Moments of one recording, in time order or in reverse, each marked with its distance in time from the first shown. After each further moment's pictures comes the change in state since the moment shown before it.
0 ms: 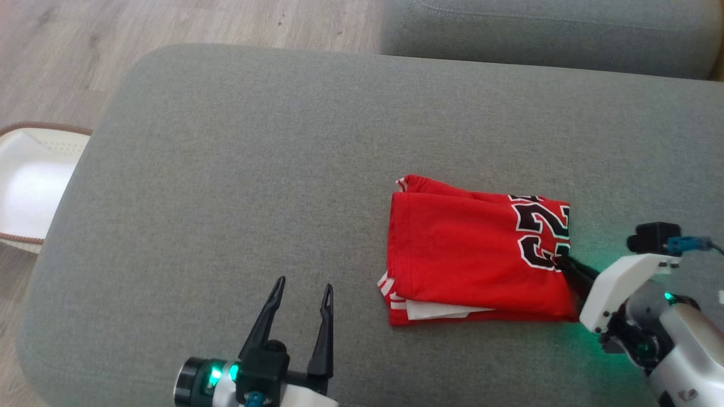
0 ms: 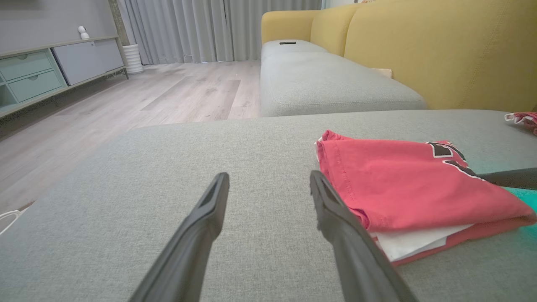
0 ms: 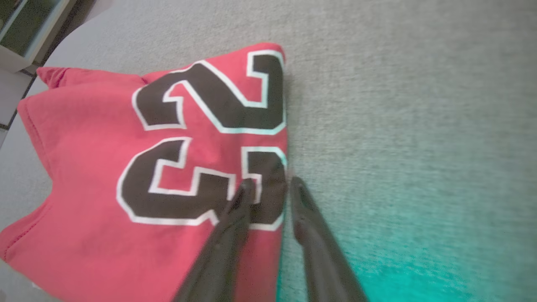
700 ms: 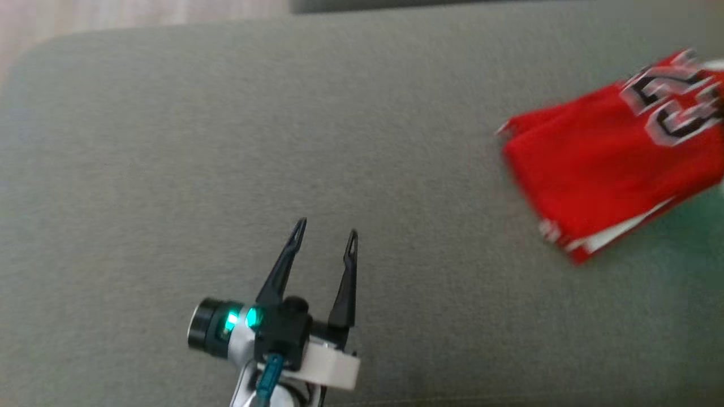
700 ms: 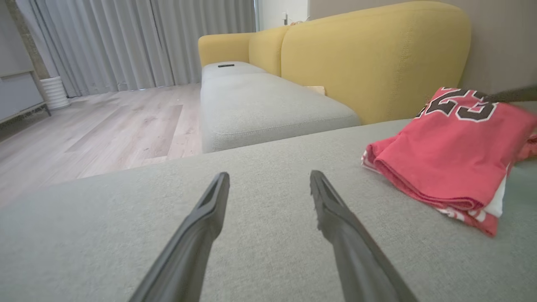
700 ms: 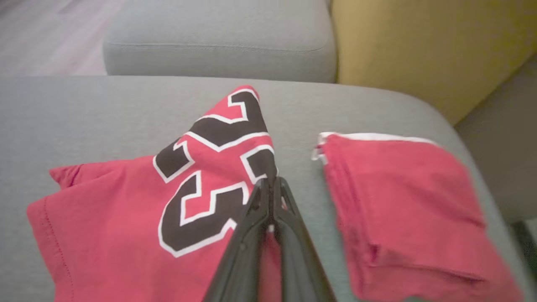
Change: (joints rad) left arm -0.157 -0.001 -0.065 -0.035 0.027 0.021 0.000; right arm -0.374 -0.332 0.138 0.042 -0.058 0.000 -0.075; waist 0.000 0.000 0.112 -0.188
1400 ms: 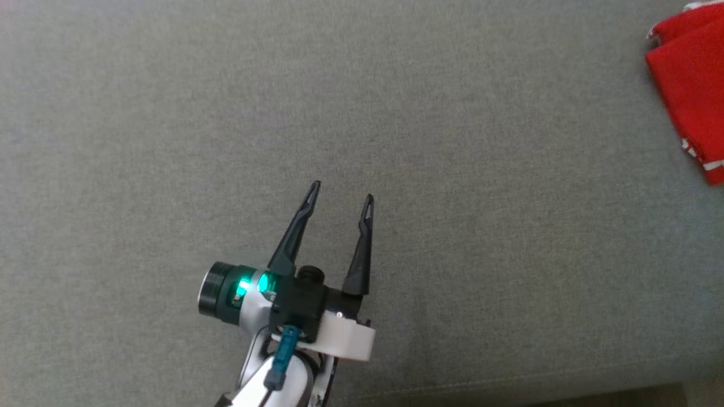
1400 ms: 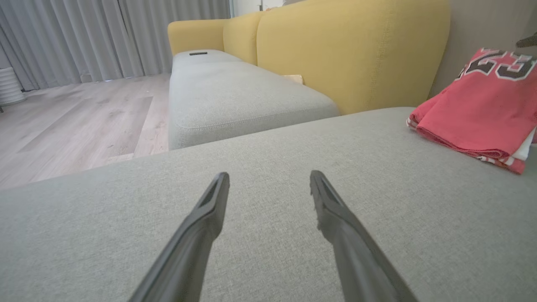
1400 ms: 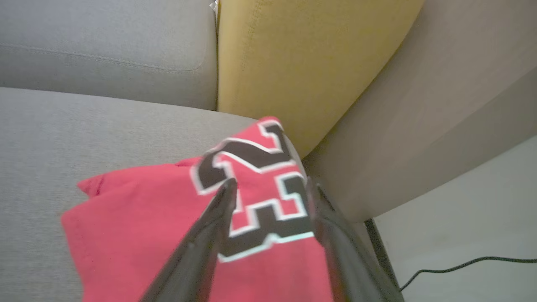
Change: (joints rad) left arm -0.136 -0.002 -0.059 0.025 -0.007 0.049 0.000; right arm -0.276 -0.182 0.047 0.148 -0.107 0.000 -0.065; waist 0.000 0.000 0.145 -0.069
